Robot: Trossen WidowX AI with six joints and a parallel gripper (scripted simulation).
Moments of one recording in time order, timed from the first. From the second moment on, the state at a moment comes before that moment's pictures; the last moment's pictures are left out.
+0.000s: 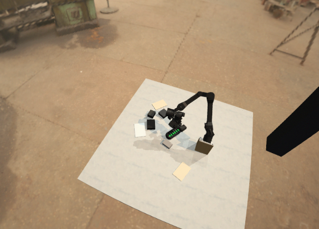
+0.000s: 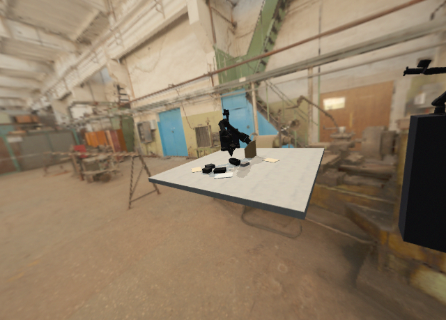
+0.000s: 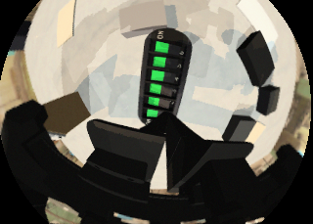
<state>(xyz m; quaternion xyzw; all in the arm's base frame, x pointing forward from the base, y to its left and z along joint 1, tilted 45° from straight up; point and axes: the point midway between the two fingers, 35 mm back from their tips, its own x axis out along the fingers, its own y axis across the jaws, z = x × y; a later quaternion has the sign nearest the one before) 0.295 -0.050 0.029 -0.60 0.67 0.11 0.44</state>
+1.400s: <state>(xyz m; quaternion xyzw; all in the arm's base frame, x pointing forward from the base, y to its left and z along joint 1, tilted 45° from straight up) 0.296 -0.047 0.029 -0.60 0.66 0.11 0.43</state>
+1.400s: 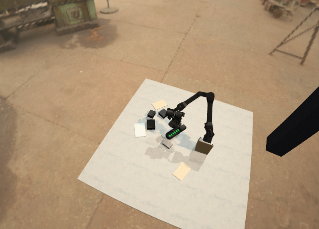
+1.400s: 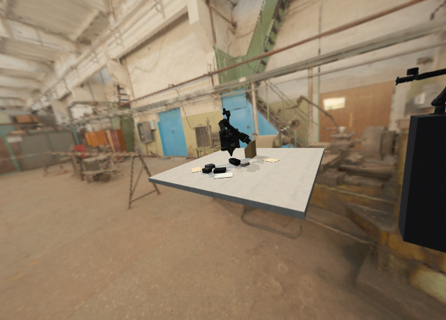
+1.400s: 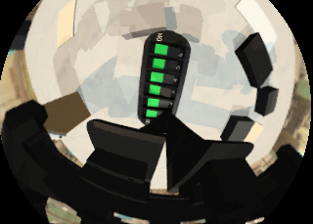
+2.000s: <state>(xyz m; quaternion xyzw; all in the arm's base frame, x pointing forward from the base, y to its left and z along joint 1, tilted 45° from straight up) 0.295 -0.014 0.002 -0.60 0.67 0.11 0.44</state>
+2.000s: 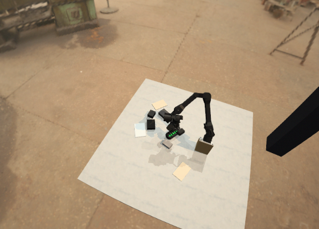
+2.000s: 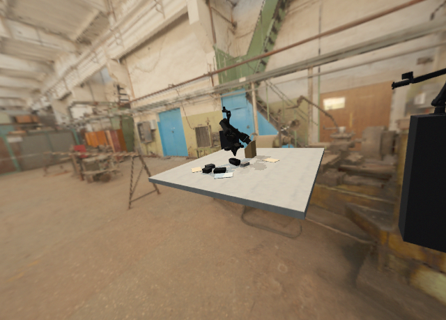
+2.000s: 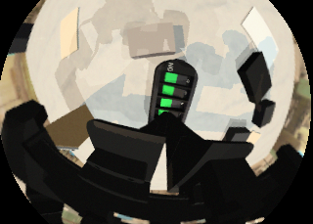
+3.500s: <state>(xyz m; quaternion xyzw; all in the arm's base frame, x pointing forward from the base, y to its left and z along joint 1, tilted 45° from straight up) 0.295 -0.016 -0.005 -0.60 0.66 0.11 0.43</state>
